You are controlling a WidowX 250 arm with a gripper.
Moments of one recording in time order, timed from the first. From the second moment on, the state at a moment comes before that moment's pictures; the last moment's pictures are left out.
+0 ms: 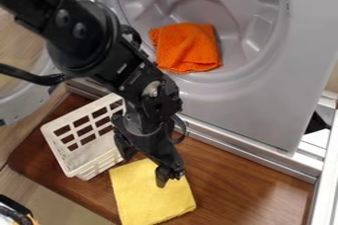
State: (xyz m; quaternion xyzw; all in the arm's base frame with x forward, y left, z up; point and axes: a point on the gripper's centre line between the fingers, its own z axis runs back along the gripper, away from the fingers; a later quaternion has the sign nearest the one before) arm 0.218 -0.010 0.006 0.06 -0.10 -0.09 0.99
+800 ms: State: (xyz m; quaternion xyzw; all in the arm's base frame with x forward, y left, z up) arm 0.222 0.040 0.008 0.06 -0.09 -0.09 0.99
